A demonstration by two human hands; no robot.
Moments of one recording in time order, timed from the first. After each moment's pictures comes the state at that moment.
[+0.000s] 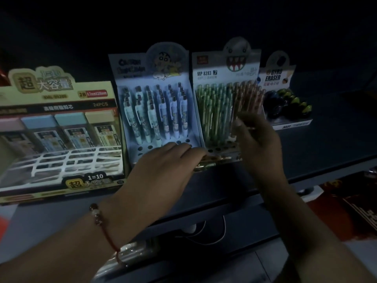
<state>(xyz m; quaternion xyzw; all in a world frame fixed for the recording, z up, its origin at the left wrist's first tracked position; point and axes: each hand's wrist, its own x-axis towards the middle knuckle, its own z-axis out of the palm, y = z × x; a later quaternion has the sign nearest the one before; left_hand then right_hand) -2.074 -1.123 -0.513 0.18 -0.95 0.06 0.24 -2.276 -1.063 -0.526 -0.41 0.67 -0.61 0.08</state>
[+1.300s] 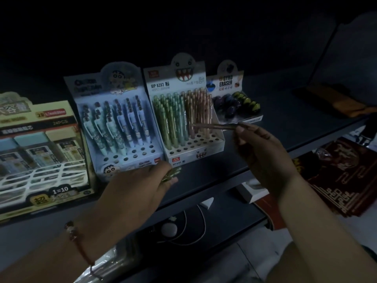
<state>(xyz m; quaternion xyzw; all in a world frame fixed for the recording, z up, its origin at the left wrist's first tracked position) -2.085 -1.092 -0.522 0.21 -0.95 0.03 0.24 -2.323 -0.972 -0.495 -0.22 0.50 -0.76 0.35</state>
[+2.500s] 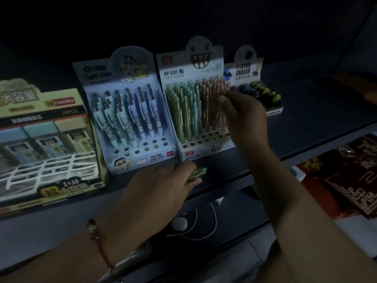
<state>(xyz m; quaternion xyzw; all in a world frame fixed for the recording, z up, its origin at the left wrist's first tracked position) -2.094 -1.082 -0.522 0.19 -0.96 0.01 0.22 -2.318 -1.064 -0.504 -0.44 0.70 -0.56 -0.05</state>
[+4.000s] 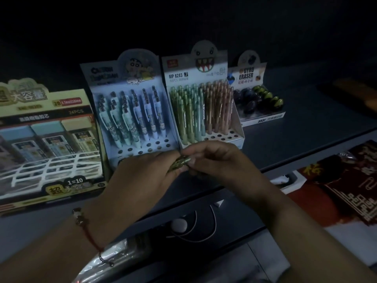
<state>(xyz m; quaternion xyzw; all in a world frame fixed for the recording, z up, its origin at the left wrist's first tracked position) -2.082 -1.102 -0.506 0.23 -0.94 -0.04 0.23 -2.256 -1.015 -0.517 -0.49 0.51 -0.57 0.41</state>
